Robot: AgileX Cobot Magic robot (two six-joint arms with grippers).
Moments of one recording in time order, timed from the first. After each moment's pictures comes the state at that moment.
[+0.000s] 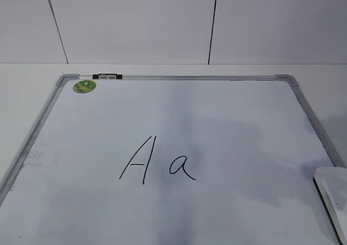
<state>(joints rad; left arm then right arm) 0.02 0.01 -0.50 -0.08 1.11 0.08 0.08 1.02 -0.69 0.10 1.12 0.06</state>
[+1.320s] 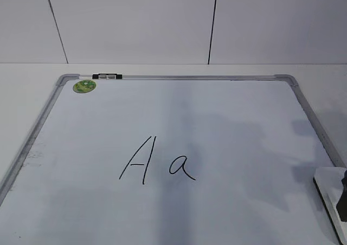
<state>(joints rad) 0.02 0.01 -0.50 -0.08 1.11 0.08 0.17 1.22 -0.69 0.03 0.99 0.11</state>
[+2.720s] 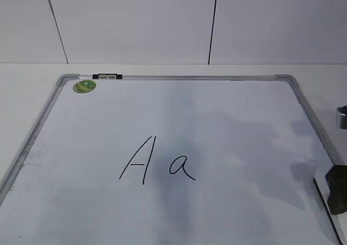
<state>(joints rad) 0.02 0.01 -0.50 -0.08 1.11 0.08 0.17 1.37 -0.70 -0.05 0.88 0.20</state>
